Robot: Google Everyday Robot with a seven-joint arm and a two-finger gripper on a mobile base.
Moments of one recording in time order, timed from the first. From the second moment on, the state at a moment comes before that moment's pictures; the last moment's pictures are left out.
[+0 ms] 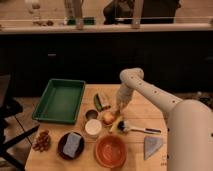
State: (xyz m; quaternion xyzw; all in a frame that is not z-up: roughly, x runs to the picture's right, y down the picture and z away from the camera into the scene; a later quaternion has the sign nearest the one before) arm 0.104 0.121 0.910 -0.25 -0.32 -0.53 0.75
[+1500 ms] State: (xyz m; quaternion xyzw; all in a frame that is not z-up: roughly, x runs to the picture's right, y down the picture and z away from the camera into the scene) arm 0.129 0.143 0.913 -0.25 -0.32 -0.52 0.75
